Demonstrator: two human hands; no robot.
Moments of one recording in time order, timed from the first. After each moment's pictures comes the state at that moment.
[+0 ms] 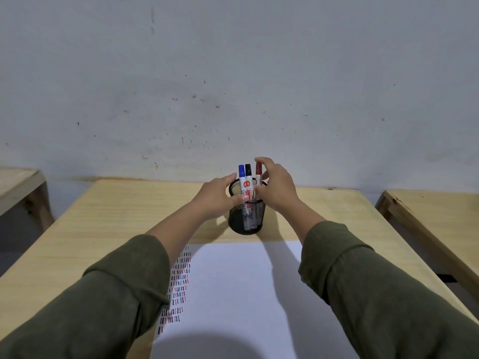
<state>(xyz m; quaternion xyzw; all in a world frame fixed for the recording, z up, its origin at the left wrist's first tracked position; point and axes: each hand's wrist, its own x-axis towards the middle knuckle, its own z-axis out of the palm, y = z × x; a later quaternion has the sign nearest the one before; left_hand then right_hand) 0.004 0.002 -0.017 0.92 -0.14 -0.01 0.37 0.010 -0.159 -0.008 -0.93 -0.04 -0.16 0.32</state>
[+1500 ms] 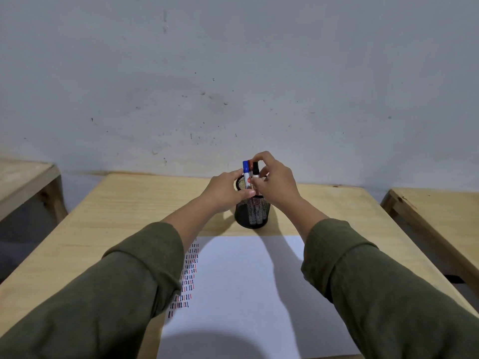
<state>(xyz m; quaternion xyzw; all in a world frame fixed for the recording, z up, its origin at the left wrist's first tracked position) -0.012 -0.002 -0.005 0.91 -0.14 0.00 0.38 -0.005 -0.145 -0.002 -0.91 -0.08 -0.18 0.36</state>
